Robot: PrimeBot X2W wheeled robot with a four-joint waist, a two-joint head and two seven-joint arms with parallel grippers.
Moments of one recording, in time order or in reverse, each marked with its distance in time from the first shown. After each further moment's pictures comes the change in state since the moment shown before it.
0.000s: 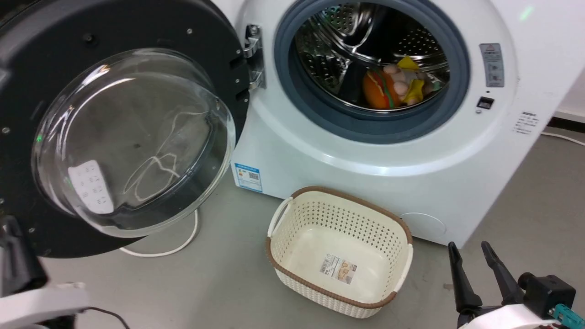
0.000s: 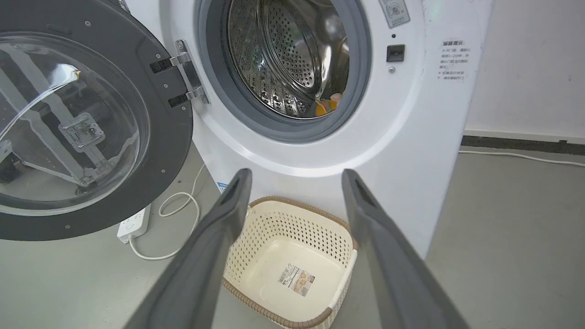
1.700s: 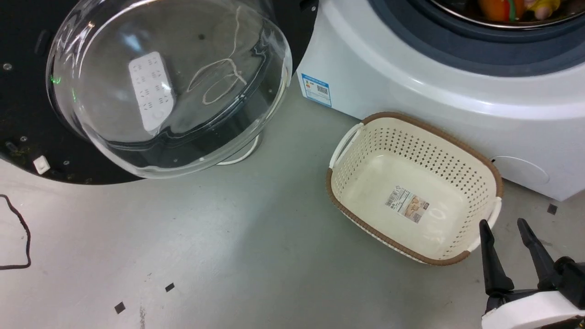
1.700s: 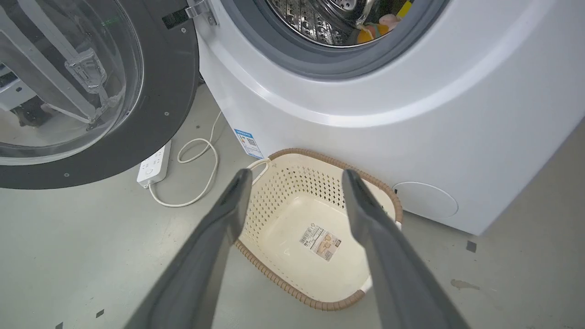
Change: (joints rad) left arm -0.611 0.539 0.001 0.698 -0.593 -0.140 0.345; right arm 0.021 0.000 -0.084 -0.209 -0.069 0.000 0.104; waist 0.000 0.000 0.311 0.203
